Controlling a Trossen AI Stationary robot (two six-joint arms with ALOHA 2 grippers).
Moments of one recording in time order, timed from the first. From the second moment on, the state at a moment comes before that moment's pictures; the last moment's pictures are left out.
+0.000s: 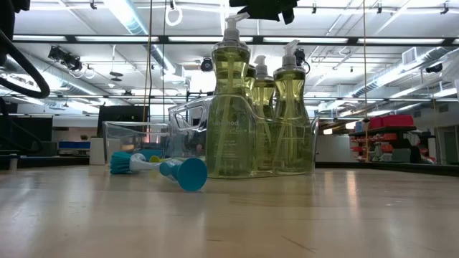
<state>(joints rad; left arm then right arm) -0.71 1.66 0.69 -0.64 0.65 0.48 0.14 1.43 1.07 0.15 0.45 -0.06</state>
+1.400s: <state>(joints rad) -0.22 1.50 1.05 -1.32 0.12 0.64 0.14 1.43 1.07 0.15 0.45 -0.10</state>
